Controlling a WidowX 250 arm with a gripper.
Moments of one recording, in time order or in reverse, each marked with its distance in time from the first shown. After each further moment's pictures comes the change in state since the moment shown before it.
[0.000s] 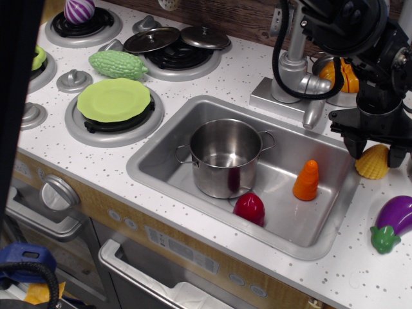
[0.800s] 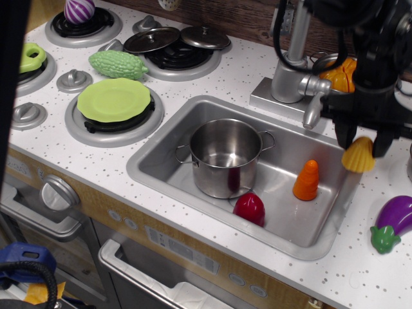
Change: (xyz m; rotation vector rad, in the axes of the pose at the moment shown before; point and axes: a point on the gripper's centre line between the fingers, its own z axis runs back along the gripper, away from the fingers) arm 0.004 0.013 0.025 0.086 0.143 -0.003
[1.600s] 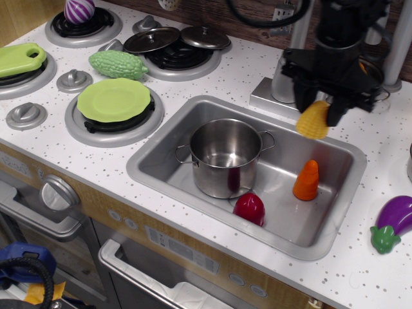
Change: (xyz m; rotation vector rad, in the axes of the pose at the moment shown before) arm -0.017 0.053 0.047 0.102 -0.015 -0.176
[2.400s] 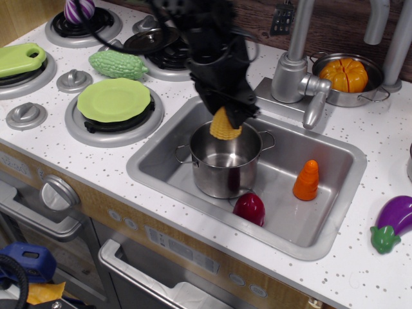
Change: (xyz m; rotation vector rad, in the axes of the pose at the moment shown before) arm -0.048 0.089 -0.011 -0.062 -0.135 -0.116
